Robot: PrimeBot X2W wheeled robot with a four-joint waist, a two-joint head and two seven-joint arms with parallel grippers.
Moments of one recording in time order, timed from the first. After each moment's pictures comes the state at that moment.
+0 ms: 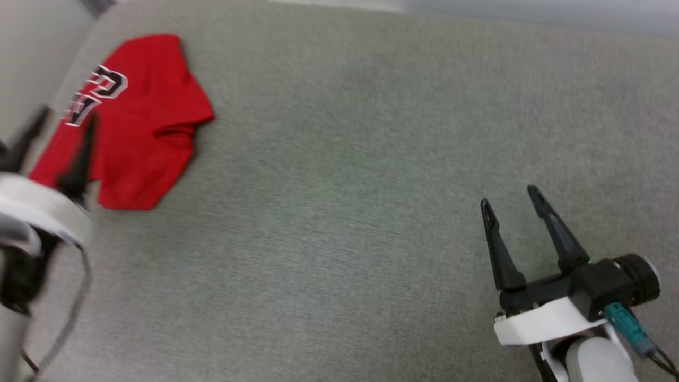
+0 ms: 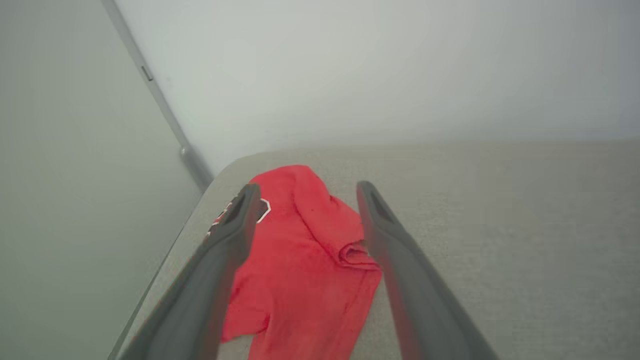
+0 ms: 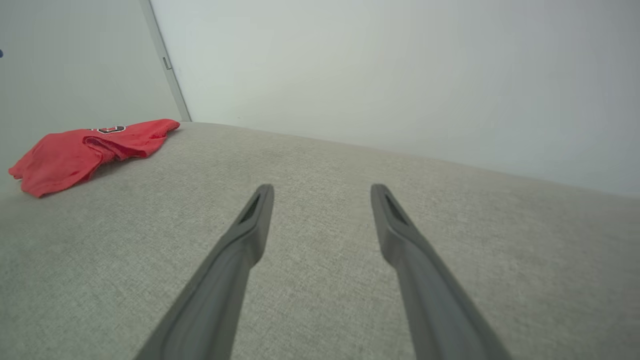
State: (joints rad) left arm -0.42 0.59 -0.12 0.21 -0.59 -0.13 -0.08; right arm -0.11 -0.05 0.12 0.02 -0.02 0.13 -0.26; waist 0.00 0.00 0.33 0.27
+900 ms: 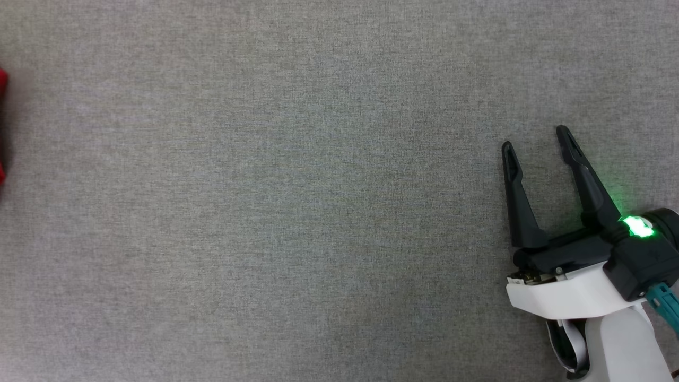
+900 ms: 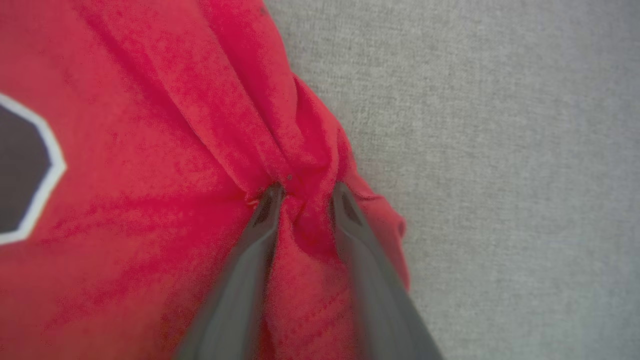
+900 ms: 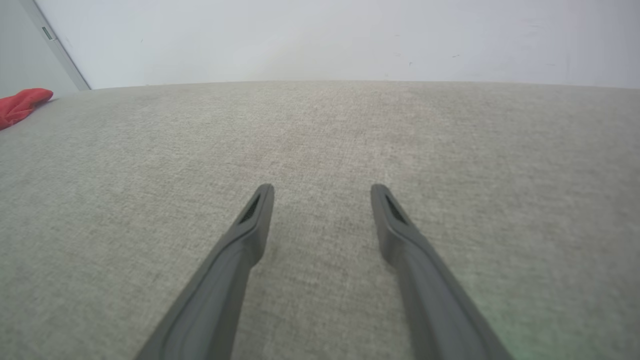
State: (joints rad) left arm -0.93 0.94 -0.45 0.53 -1.23 -0.13 0.68; right arm -0.20 -0.05 0.09 -0.10 0.00 0.13 -0.27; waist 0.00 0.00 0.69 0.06
